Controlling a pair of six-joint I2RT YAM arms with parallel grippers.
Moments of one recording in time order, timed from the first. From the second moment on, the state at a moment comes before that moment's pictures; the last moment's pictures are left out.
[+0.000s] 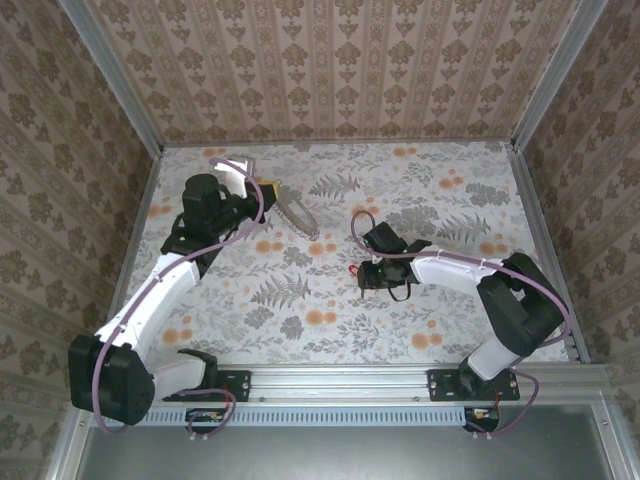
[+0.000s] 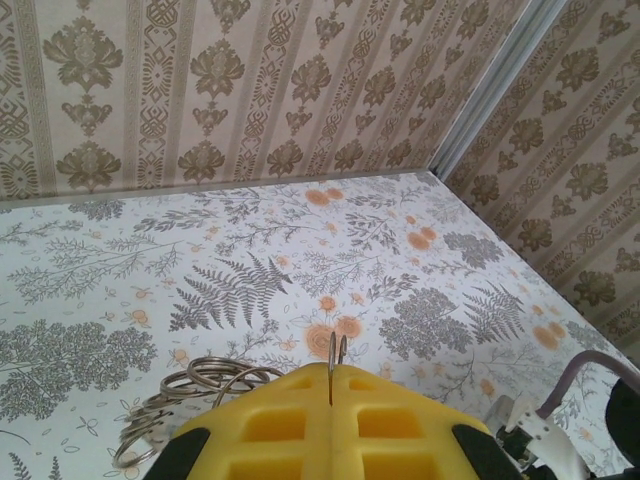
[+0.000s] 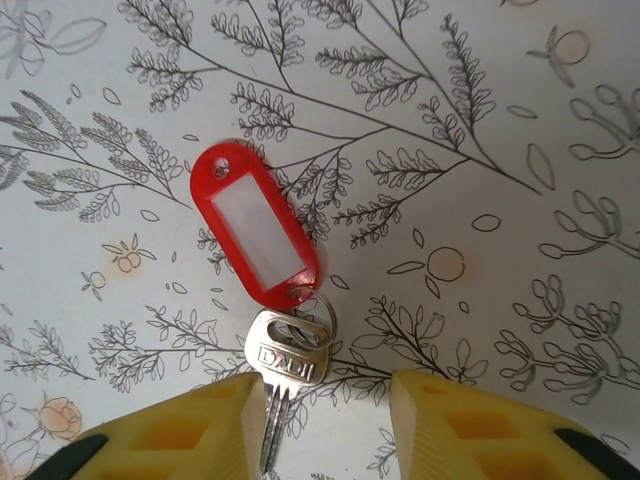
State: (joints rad) left arm -0.34 1.17 0.90 0.03 0.42 -0.27; right arm 0.60 1.60 0.85 -0.40 -0.06 0.52
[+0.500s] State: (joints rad) left arm -0.35 1.17 0.90 0.03 0.42 -0.27; right arm 0.59 1.65 0.85 -0.37 -0.09 0.55
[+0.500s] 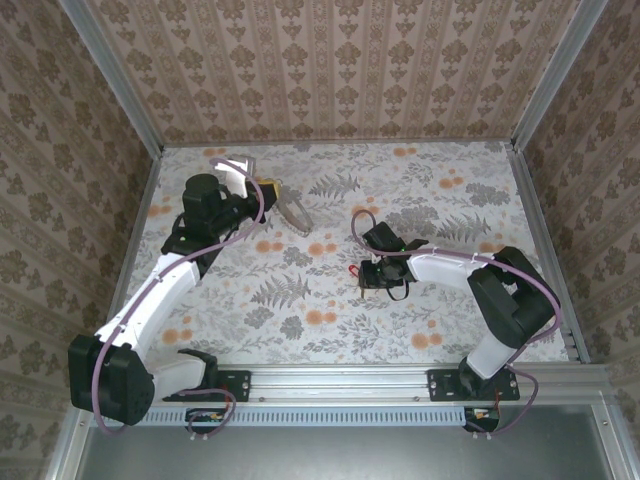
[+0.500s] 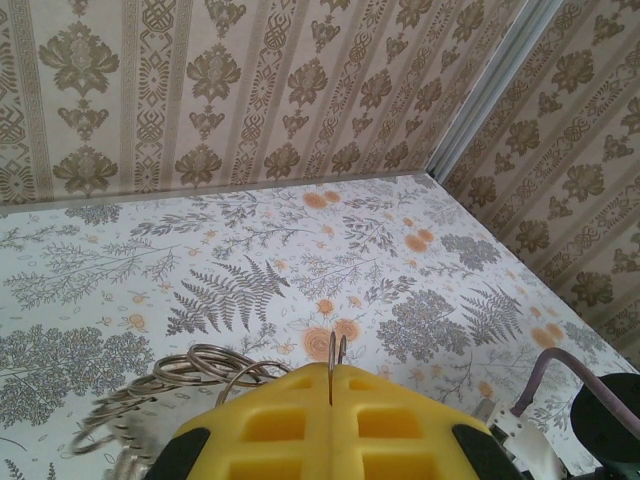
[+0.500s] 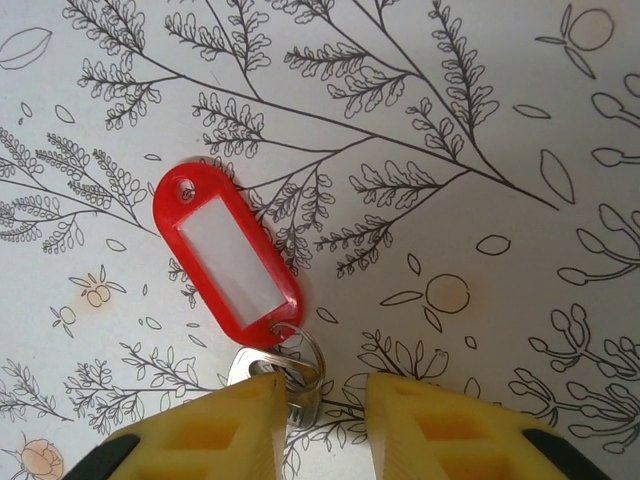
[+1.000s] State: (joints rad) left arm -0.35 1.17 0.89 0.03 0.42 -0.27; right arm 0.59 1.66 0.85 -0.34 -0.12 0.56
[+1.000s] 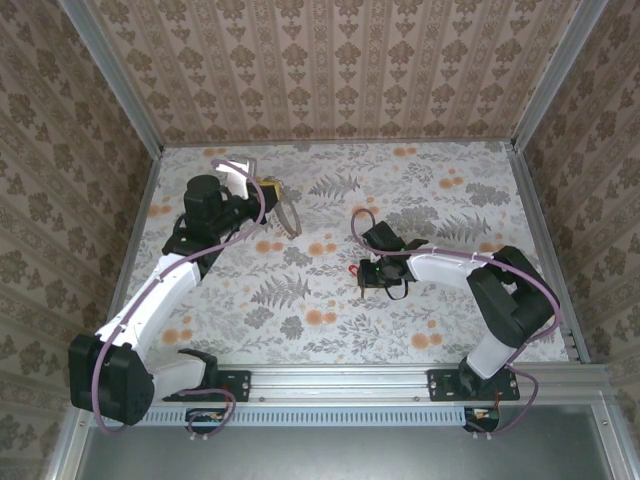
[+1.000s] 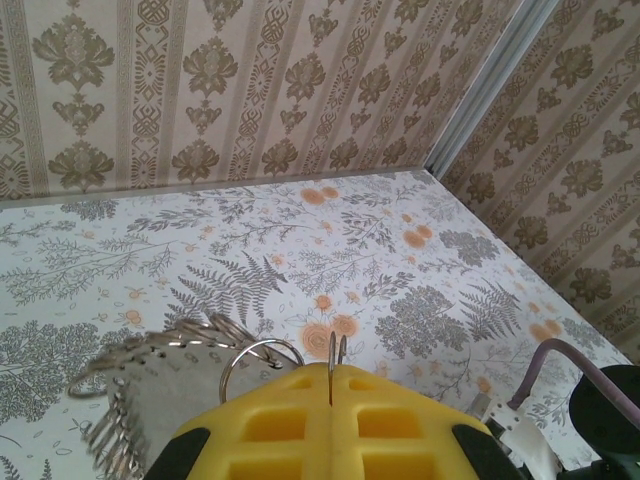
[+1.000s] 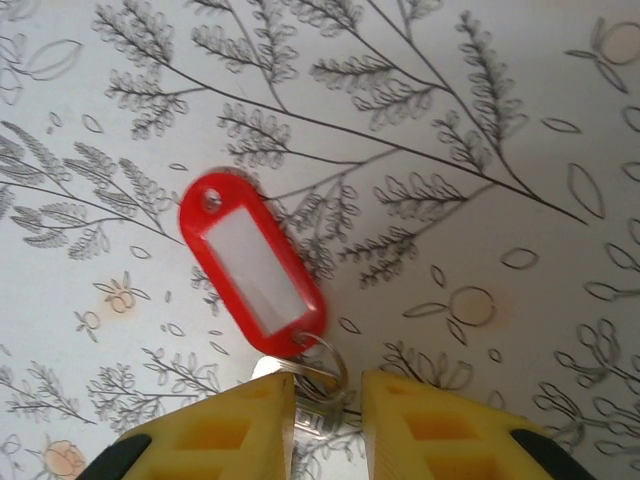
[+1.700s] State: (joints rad) left arm -0.35 1.17 0.89 0.04 0.42 -0.27; right arm 0.59 1.67 0.85 -0.29 -0.14 0.56
